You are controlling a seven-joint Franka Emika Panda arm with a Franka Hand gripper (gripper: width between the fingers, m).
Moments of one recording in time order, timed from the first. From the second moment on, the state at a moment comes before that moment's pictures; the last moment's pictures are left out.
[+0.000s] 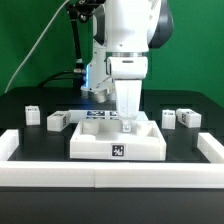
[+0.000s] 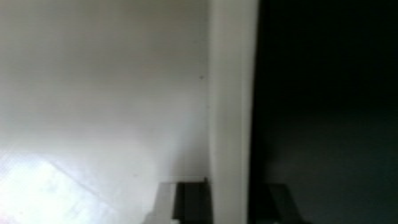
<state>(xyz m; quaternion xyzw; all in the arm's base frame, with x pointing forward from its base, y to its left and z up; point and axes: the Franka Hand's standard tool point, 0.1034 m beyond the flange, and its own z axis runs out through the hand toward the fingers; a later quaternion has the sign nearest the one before) 0.422 0.016 0.005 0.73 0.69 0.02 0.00</state>
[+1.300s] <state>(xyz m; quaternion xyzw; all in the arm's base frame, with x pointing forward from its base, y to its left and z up) 0.484 0.083 0.006 0.72 0.70 0.02 0.00</state>
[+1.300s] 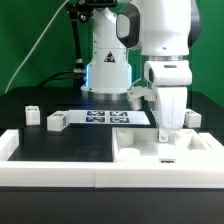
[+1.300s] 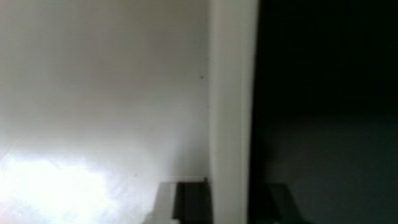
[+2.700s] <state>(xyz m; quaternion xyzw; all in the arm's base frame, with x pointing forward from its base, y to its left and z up) 0.474 0.090 0.033 0.73 0.68 0.02 0.01</state>
